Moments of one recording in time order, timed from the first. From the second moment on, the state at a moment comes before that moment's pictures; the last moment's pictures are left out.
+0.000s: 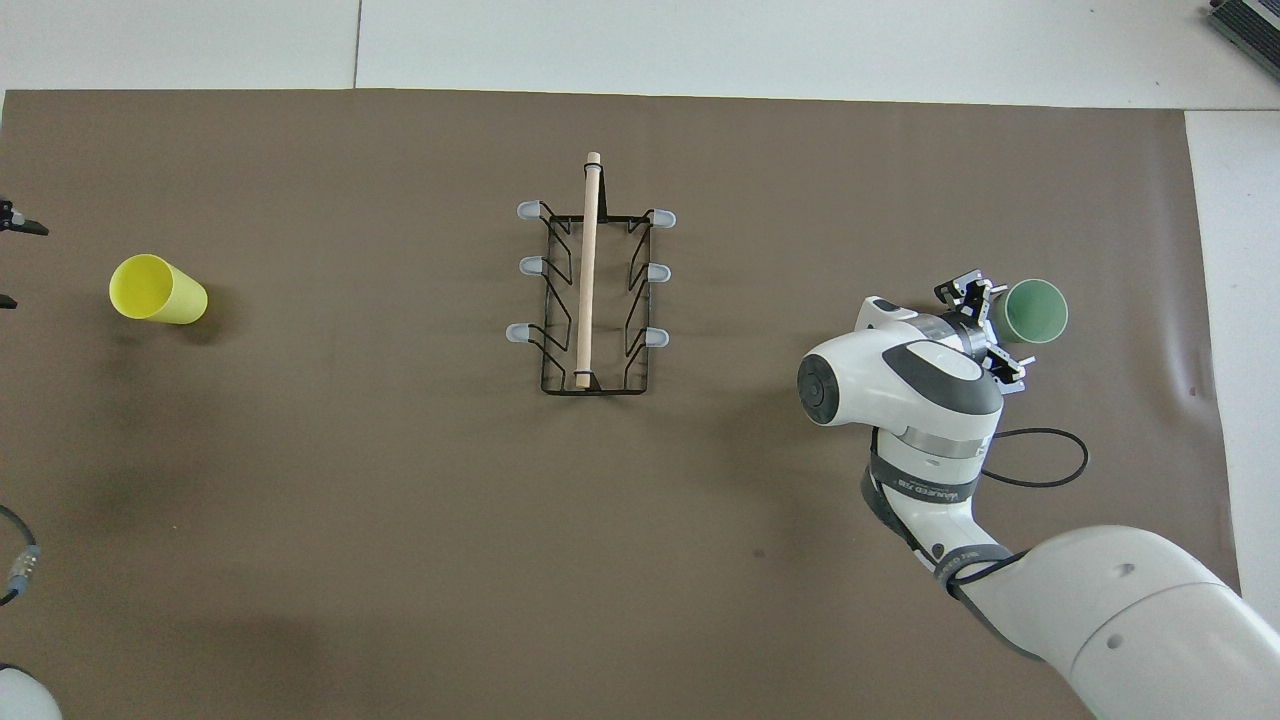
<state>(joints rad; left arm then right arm) -0.01 0.62 0.60 -1.41 -0.71 1.84 -0.29 0.27 0.43 -0.05 -2.04 -1.31 2.00 -0.72</state>
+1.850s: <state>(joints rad) -0.20 0.47 0.63 -1.98 -1.32 2.16 -0.95 0.18 0.22 -0.05 -1.91 -0.66 2.01 -0.74</state>
